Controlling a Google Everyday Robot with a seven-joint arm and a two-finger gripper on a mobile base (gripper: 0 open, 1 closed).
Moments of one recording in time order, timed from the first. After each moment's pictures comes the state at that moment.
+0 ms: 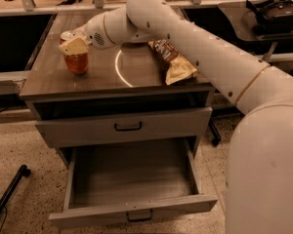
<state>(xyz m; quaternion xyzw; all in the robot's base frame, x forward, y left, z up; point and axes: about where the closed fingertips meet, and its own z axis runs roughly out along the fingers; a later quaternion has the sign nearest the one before) 0.707 0.205 0.921 -0.51 0.65 0.32 0.46</state>
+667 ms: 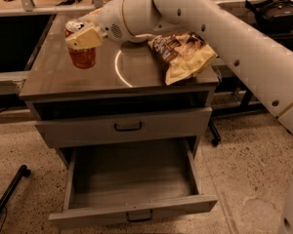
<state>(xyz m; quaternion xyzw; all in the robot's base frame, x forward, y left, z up) 0.652 0.159 0.977 -0.55 0.60 0.31 0.50</state>
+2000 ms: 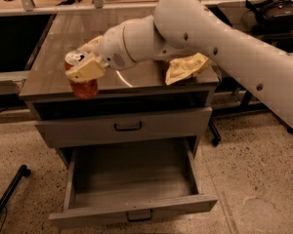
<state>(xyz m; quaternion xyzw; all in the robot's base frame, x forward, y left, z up) 0.577 0.155 0.938 -0.57 0.61 0.31 0.46</state>
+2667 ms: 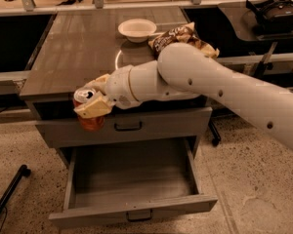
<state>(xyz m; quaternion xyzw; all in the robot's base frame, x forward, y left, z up) 0.536 0.145 0.860 -0.57 0.62 0.31 0.44</state>
